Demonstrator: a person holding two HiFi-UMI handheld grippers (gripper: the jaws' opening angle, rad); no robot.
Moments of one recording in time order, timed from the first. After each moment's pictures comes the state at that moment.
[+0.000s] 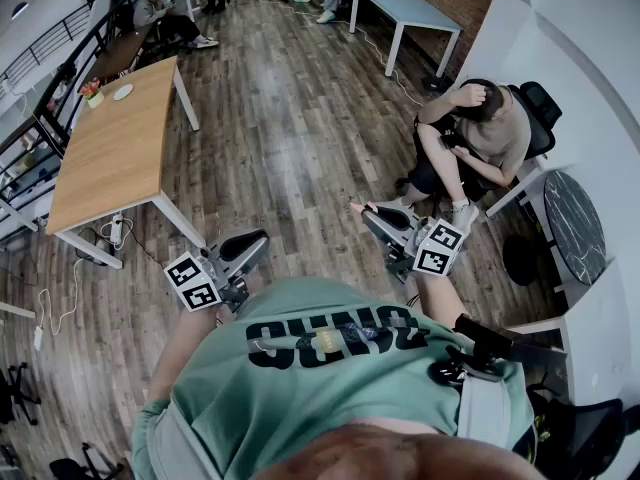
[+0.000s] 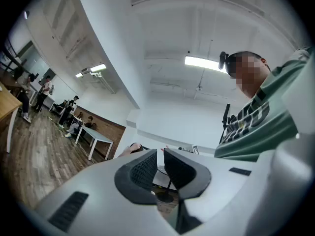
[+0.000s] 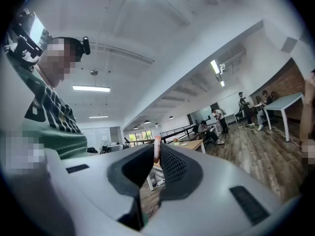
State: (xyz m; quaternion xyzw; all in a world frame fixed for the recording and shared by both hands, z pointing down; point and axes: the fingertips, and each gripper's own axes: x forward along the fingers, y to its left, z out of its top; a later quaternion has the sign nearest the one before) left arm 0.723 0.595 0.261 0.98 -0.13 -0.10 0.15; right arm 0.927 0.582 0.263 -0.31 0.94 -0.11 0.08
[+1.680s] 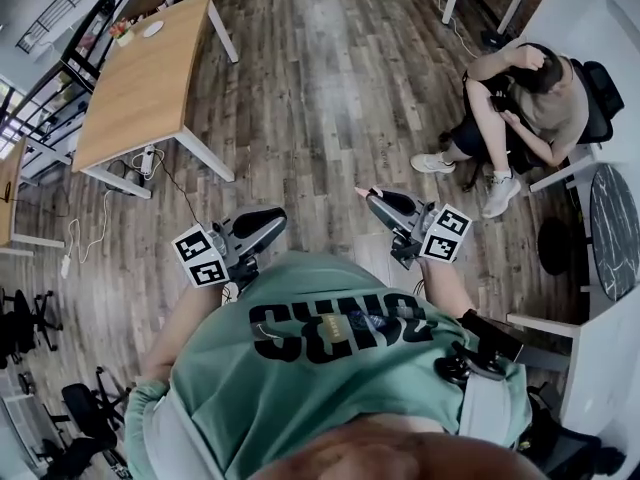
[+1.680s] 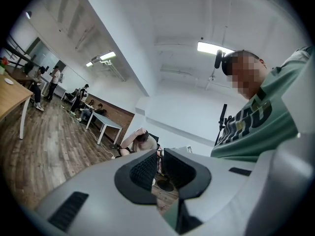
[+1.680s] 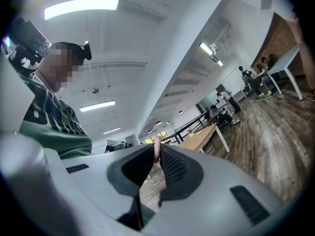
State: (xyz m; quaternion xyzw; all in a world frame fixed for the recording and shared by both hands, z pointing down) left arm 0.776 0.620 0.293 0.96 -0.17 -0.03 0.21; right arm 0.940 0.585 0.334 -0.22 0.94 -0.22 0.12
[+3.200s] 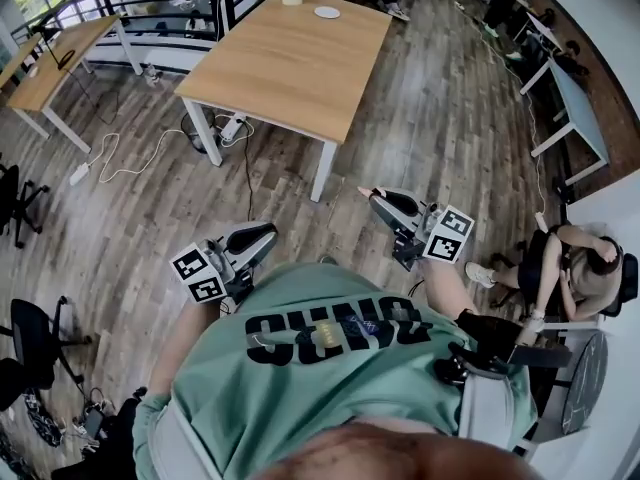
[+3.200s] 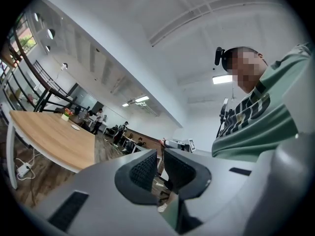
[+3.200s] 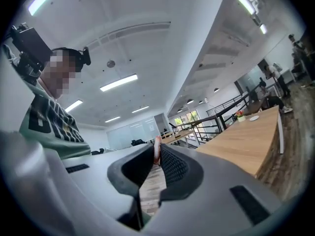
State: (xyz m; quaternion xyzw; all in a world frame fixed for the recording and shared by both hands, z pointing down) left arm 0.220 0.629 0.285 0.89 -0.39 -0.15 0.16; right arm 0.368 0.496 0.260 -0.01 0.98 -0.17 0.03
